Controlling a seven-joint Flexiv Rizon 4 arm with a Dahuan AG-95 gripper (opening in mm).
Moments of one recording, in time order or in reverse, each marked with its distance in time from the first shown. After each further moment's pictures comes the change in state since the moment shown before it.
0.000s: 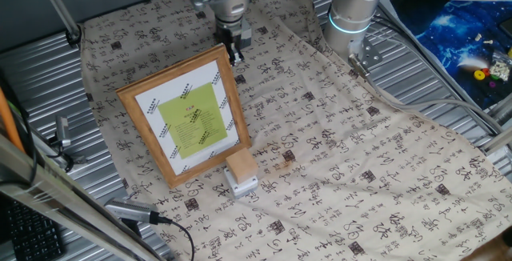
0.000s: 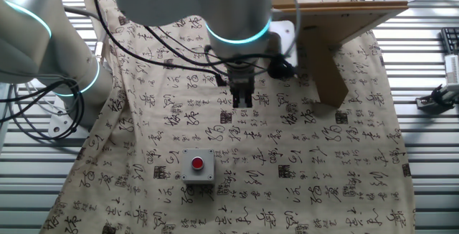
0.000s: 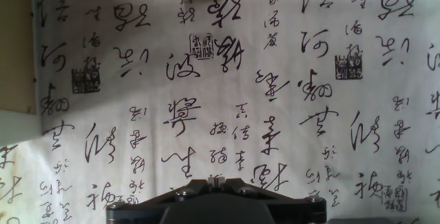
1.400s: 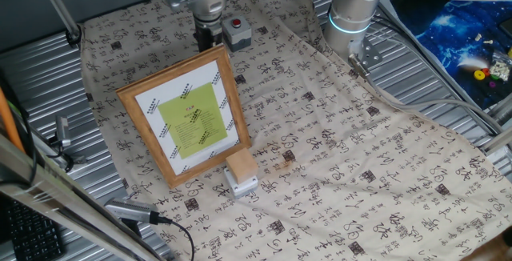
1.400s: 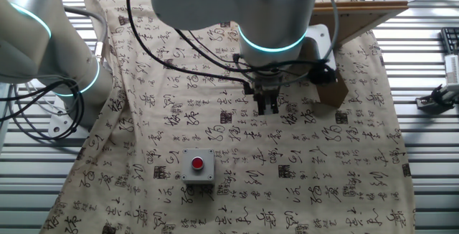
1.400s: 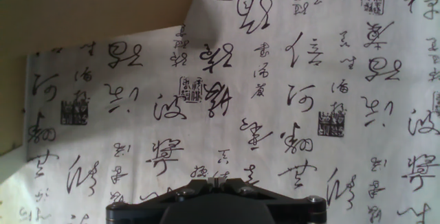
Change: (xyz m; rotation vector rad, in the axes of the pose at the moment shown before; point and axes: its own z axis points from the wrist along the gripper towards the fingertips) arm -0.023 -0.008 -0.004 0.004 -0.002 -0.086
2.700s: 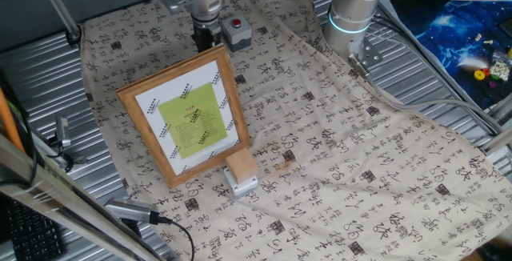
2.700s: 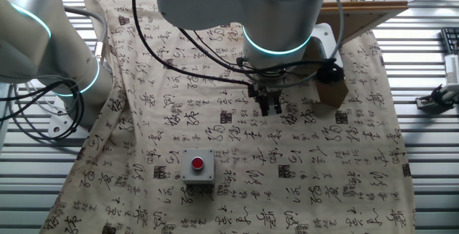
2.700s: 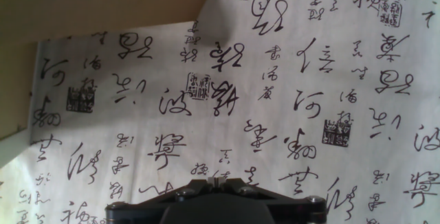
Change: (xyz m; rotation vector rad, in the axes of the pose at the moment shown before) arm -0.001 0.000 0.002 -0.016 0.017 -0.049
